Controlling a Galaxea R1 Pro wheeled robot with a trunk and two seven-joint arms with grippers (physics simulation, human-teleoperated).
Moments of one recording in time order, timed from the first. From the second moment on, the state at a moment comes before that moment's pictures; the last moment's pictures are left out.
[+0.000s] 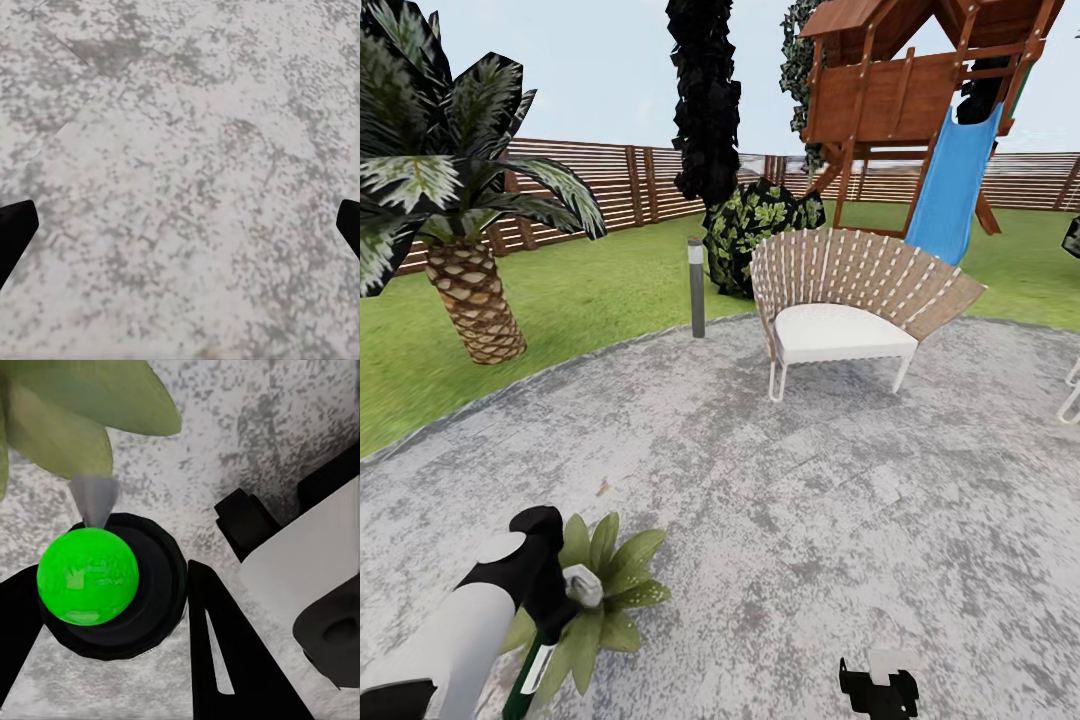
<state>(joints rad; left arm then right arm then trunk) -0.75 0.09 0.11 -0.62 -1.51 0.78 -1.50 -0.47 0.00 -0.16 -0.06 0.23 -0.42 -0.24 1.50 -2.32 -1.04</state>
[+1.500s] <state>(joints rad) -0.75 0.08 0.10 -0.60 -1.45 0.78 -1.49 -0.47 -0.01 -0.16 -0.06 0.23 -0.42 -0.24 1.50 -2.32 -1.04</state>
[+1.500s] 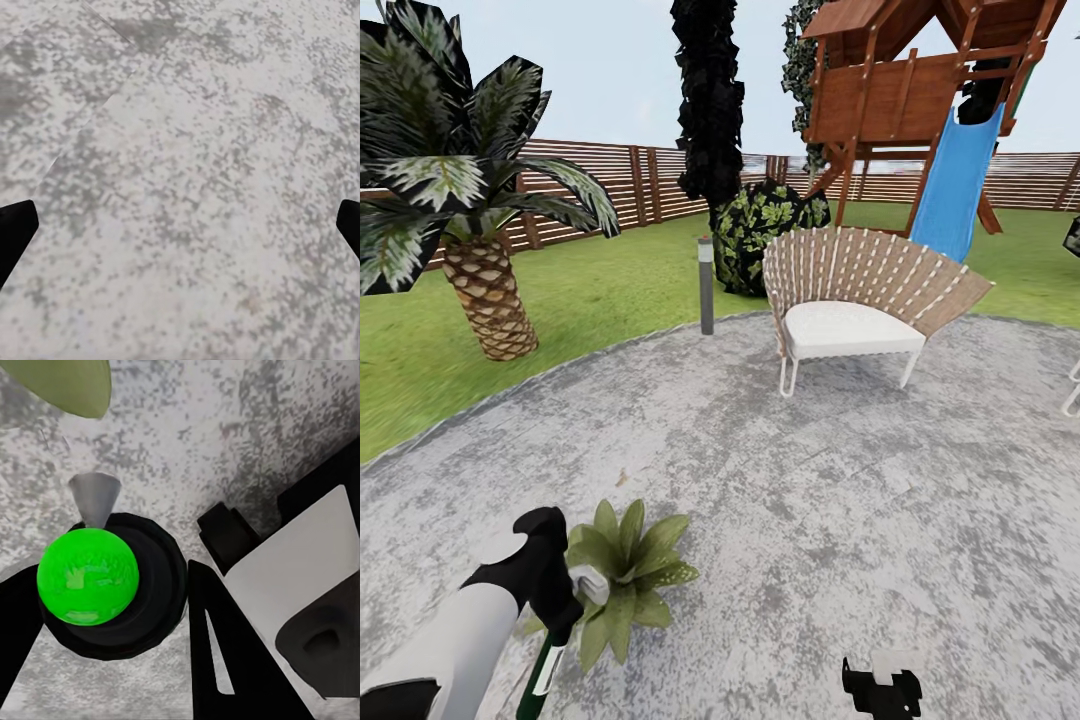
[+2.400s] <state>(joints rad) -0.74 0.07 0.11 -0.51 -1.29 0.78 -1.24 -0.47 -0.01 -0.16 -0.06 0.23 -0.42 -0.24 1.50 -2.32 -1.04</state>
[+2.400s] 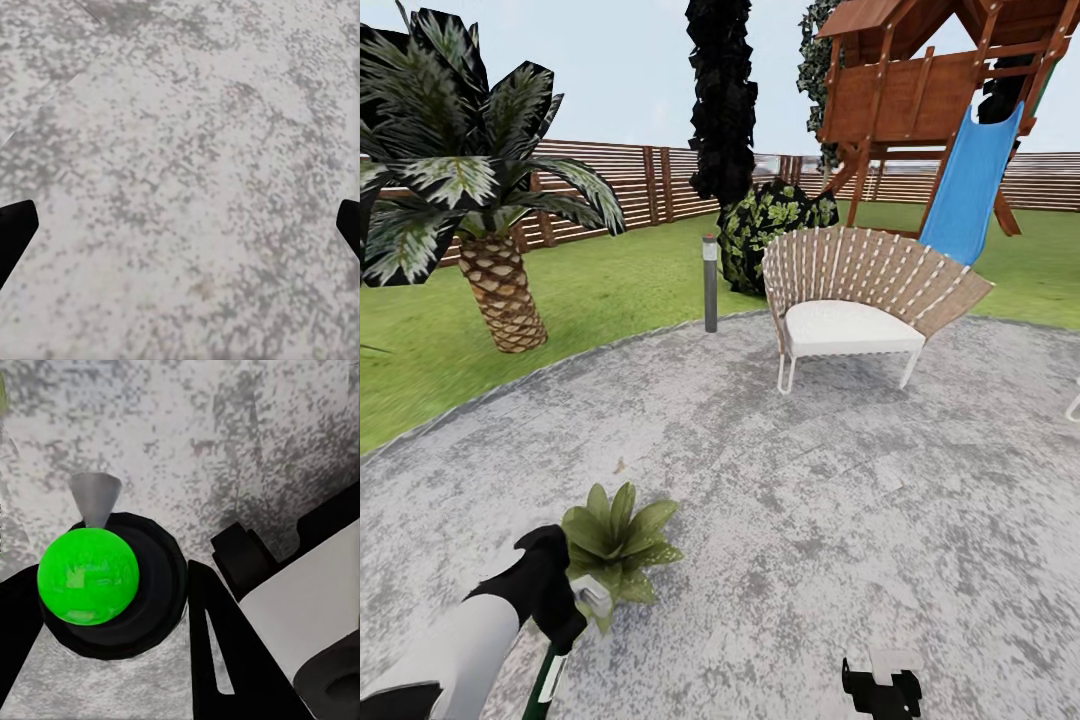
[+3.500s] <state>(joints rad) -0.70 0.09 0.12 -0.48 -1.18 0.78 -1.10 -0.47 -0.01 -0.16 -0.06 0.23 -0.42 -0.24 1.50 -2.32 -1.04</state>
